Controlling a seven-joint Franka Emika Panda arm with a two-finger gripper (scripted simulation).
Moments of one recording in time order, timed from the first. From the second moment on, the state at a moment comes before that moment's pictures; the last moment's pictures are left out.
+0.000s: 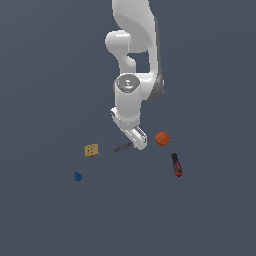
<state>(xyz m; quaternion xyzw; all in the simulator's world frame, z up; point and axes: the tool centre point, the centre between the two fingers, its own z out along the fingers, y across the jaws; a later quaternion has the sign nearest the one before) -0.033 0.004 0.109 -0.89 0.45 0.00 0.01</state>
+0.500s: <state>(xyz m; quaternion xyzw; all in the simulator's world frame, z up) -0.057 0.000 0.071 -0.84 0.54 0.00 0.00</state>
